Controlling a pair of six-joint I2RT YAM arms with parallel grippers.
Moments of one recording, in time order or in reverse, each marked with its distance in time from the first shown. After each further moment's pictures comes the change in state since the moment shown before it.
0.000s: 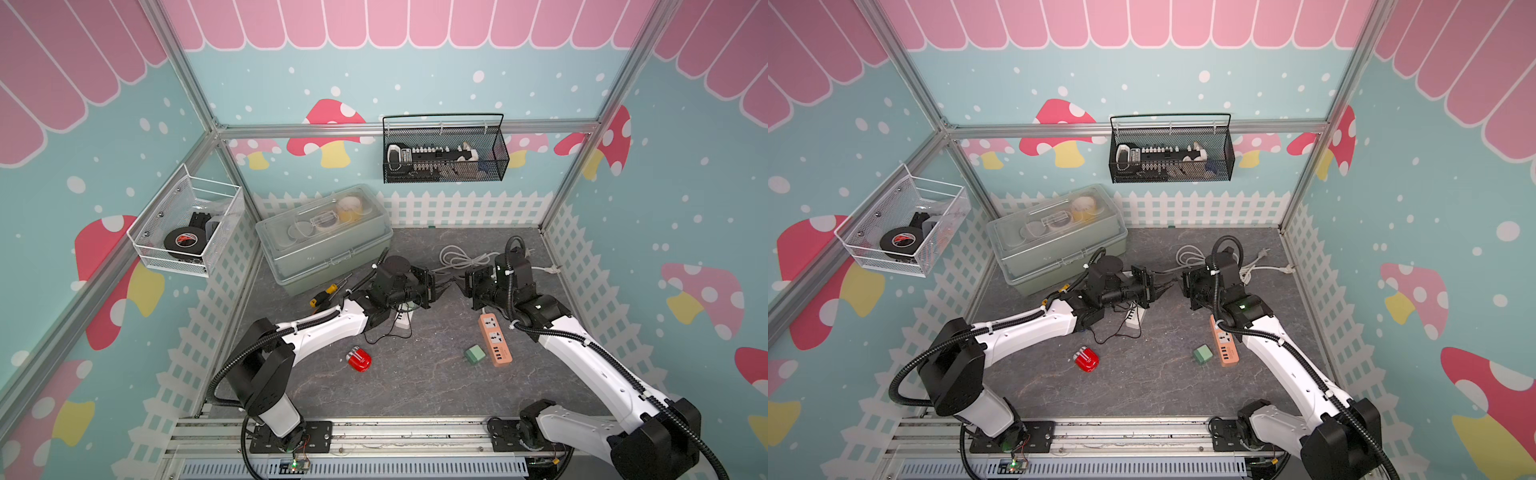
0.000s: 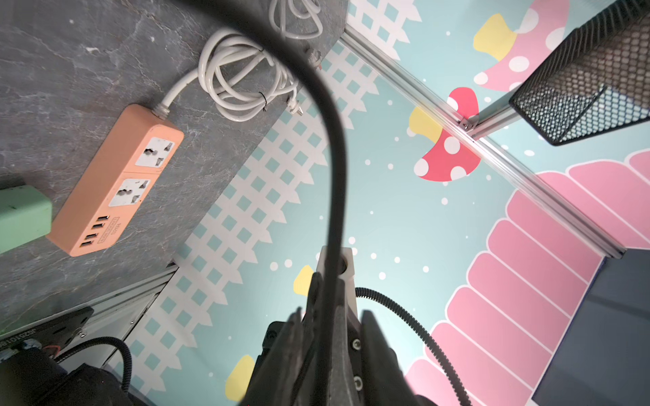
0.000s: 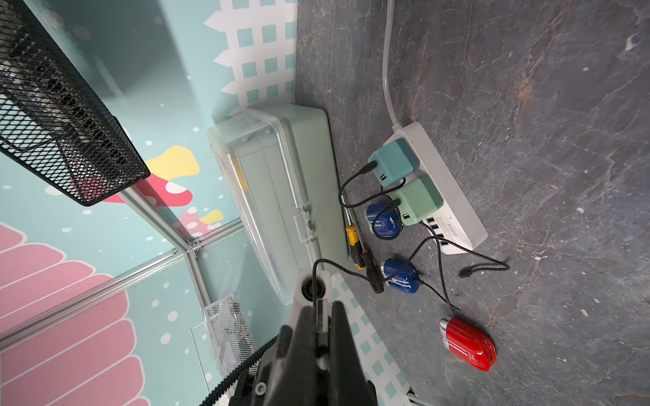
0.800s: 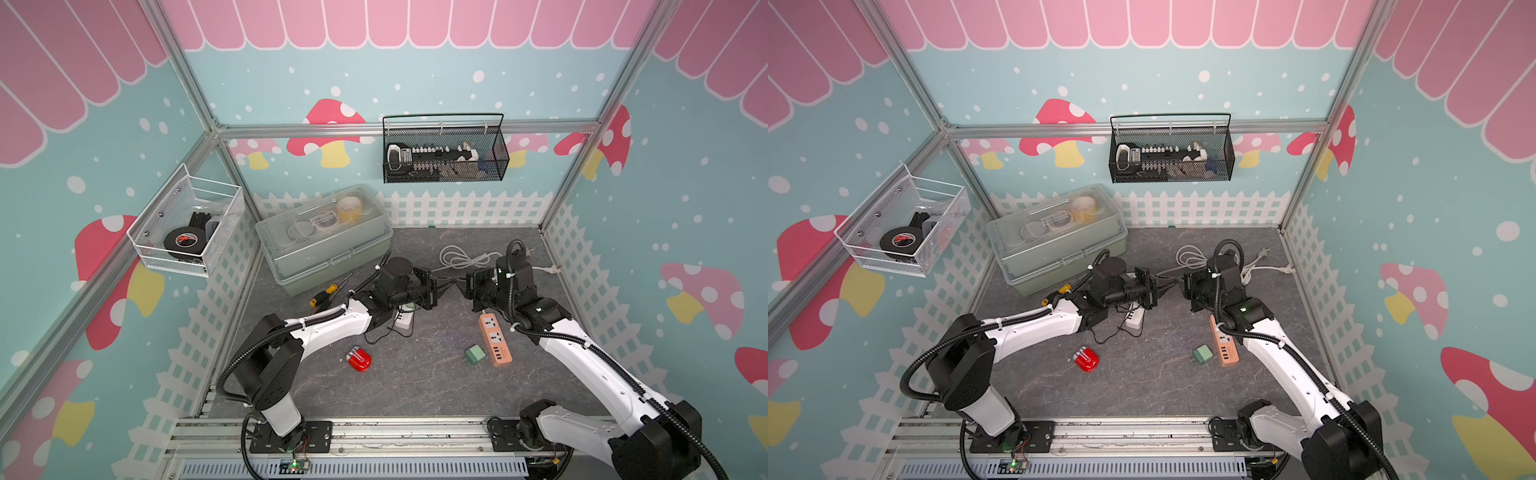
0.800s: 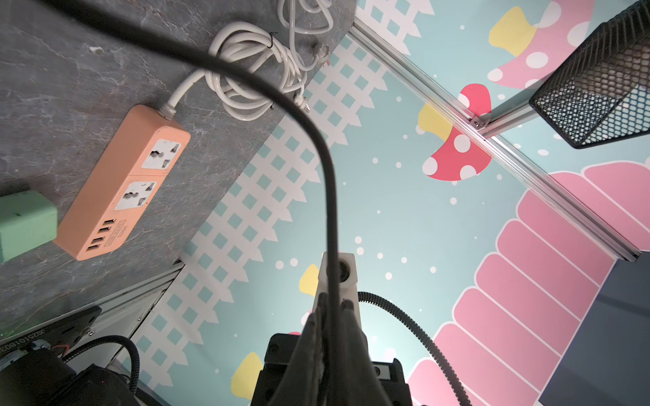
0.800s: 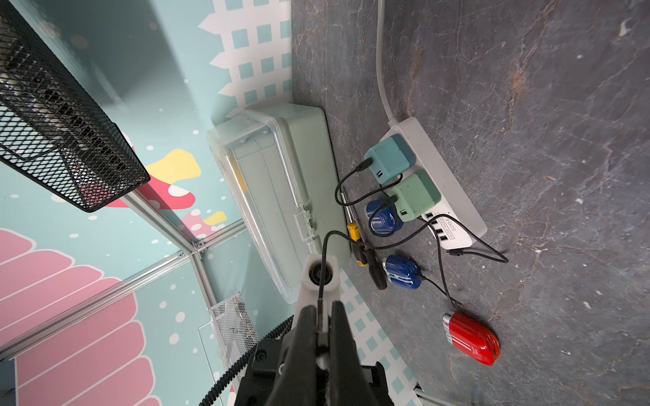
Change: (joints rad) left arm 0.000 0.040 0.000 0.036 0.025 0.000; right arm -0.005 -0.016 -0.035 0.023 -0.013 0.034
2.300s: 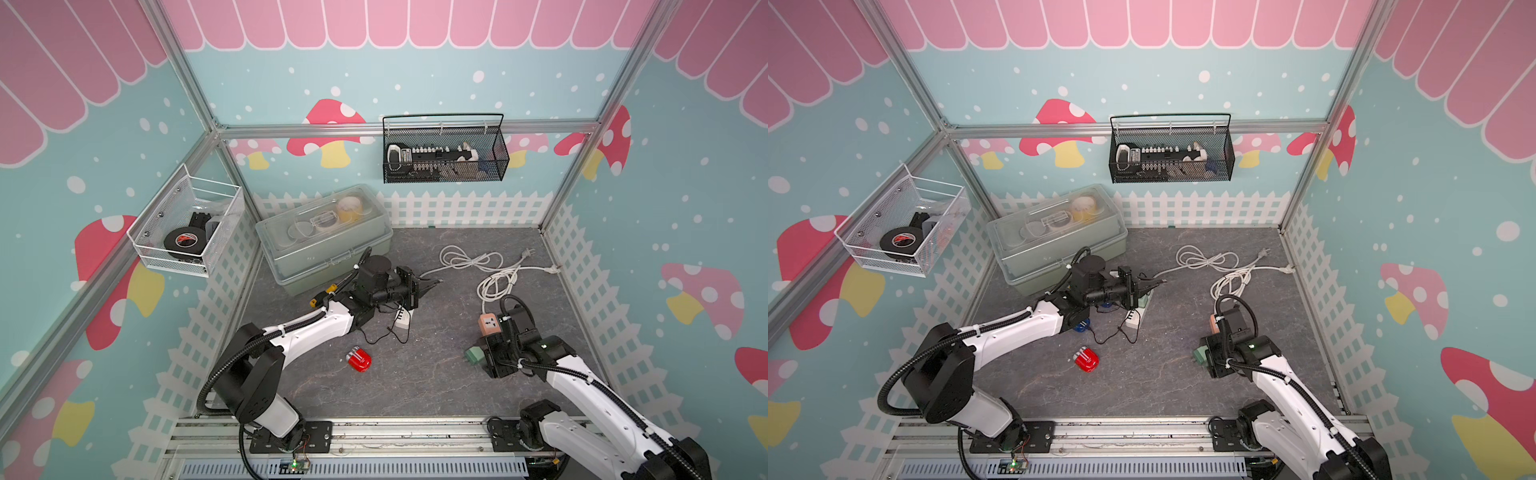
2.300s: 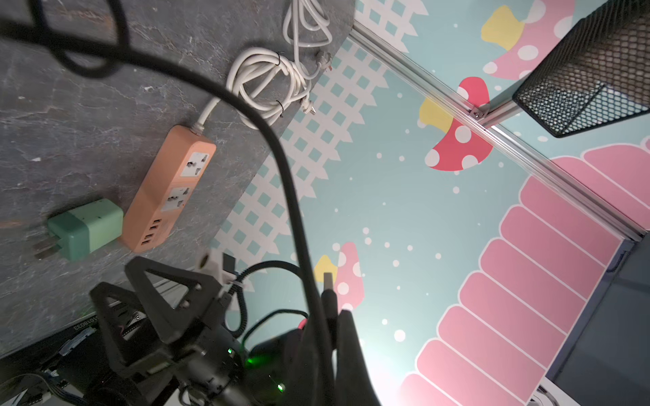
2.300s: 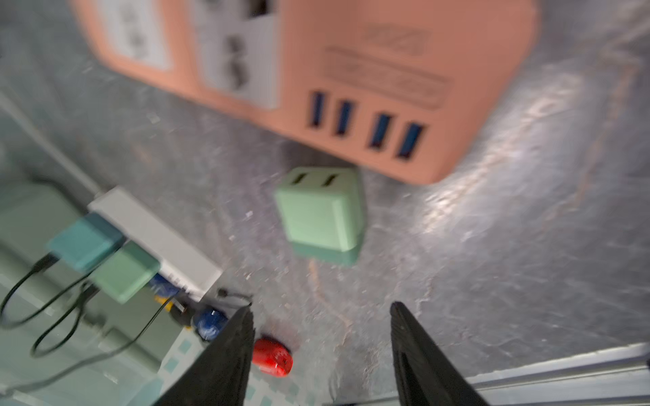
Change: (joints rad) left arm 0.113 -0.128 -0.108 -0.039 0.140 0.109; right arm -0.051 -0.208 -0.423 -0.441 0.000 -0.103
